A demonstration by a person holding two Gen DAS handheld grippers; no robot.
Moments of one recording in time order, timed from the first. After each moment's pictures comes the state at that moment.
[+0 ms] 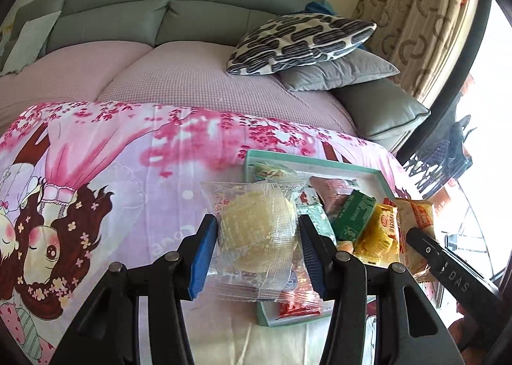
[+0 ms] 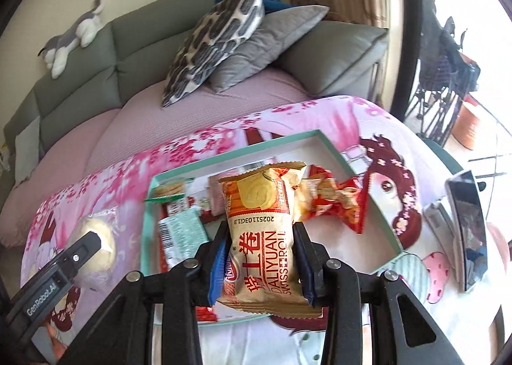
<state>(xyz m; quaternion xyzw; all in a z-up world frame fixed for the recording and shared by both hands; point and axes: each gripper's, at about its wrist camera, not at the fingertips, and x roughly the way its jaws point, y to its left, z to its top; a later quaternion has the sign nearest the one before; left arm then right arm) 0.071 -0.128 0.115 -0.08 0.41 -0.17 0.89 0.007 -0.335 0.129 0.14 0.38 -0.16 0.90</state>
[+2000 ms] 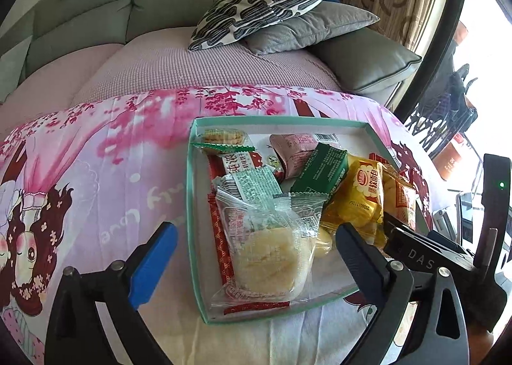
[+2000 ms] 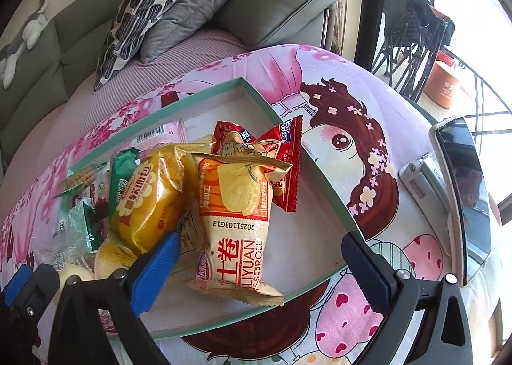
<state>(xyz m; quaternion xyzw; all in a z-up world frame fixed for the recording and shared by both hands) 0.058 -0.201 0.094 -0.01 0.44 -0.17 0.88 0.014 -0.408 0.065 0.17 0.45 -0.22 0.85</state>
